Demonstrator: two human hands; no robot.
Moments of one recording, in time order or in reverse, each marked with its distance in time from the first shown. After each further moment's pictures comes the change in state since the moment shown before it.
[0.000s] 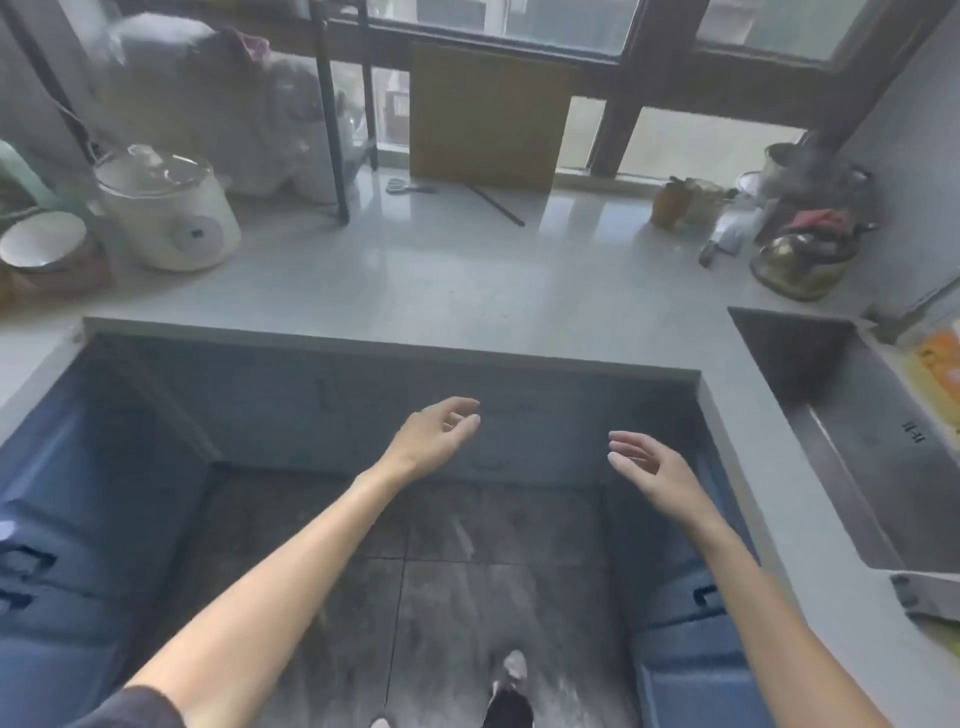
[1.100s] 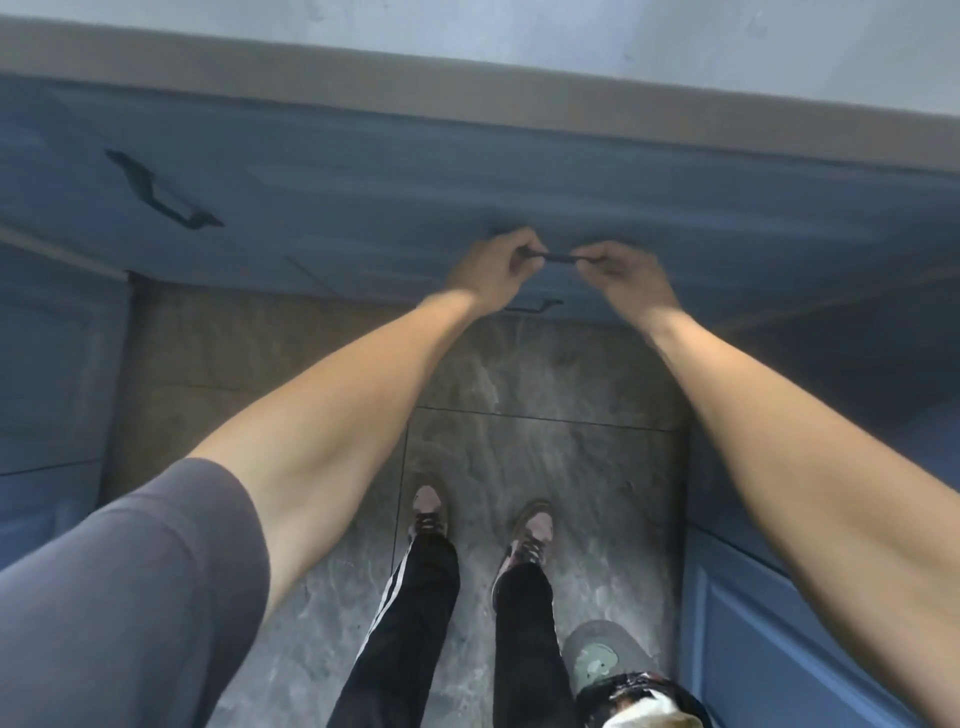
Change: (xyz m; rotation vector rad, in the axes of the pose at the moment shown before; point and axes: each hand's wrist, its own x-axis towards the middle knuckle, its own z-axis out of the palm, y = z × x) left_hand 0.376 -0.239 0.185 0.121 -0.032 0.012; right_hand 0.414 0.225 0.203 0.033 -0.162 0.007
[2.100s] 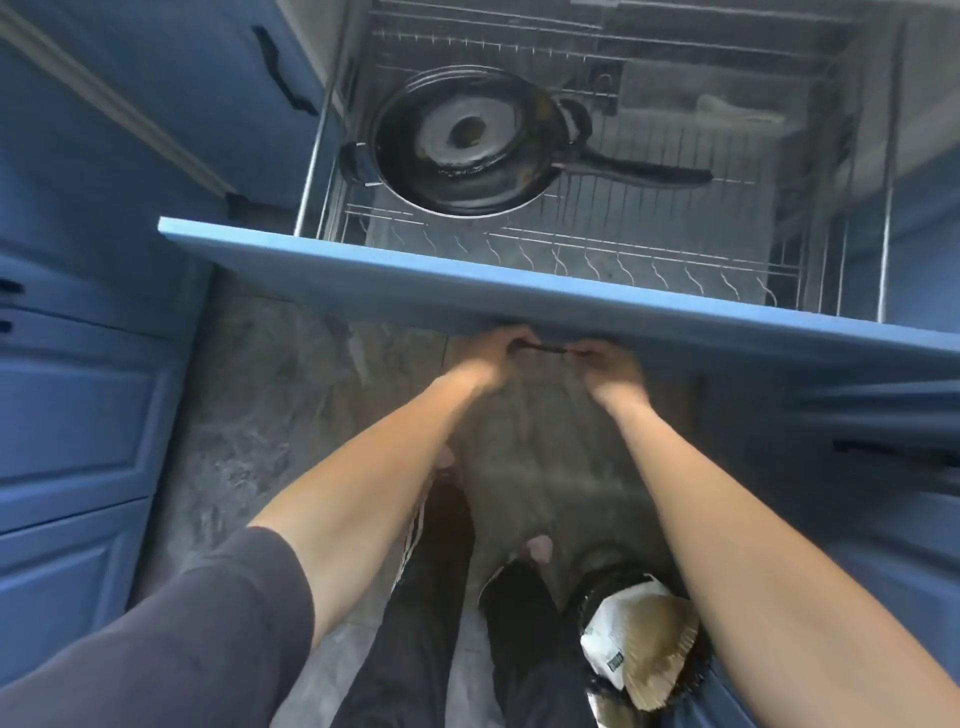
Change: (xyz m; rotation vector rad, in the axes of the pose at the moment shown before) left_hand -0.274 0.012 0.094 -0.005 -0.088 -0.308; right_hand -0.267 0.074 0.058 -0.030 -0.084 0.303
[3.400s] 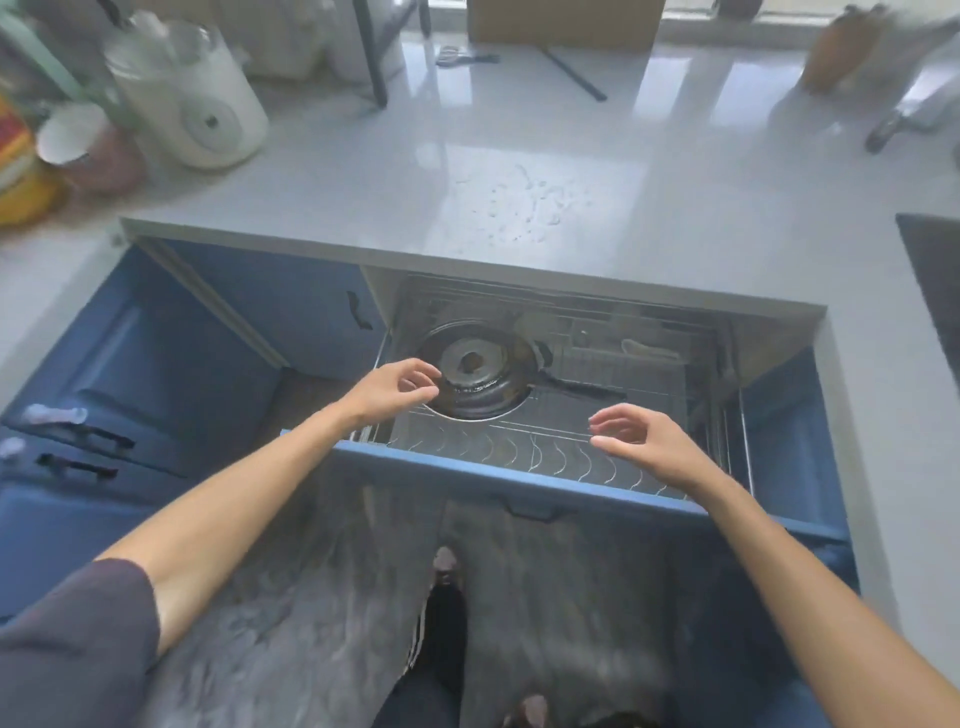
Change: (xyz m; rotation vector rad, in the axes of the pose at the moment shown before) left_hand -0.096 0.081 -0.259 -0.041 0.084 0.134; right_hand -0.132 -0.173 -0.177 -0.139 -0.196 -0.412
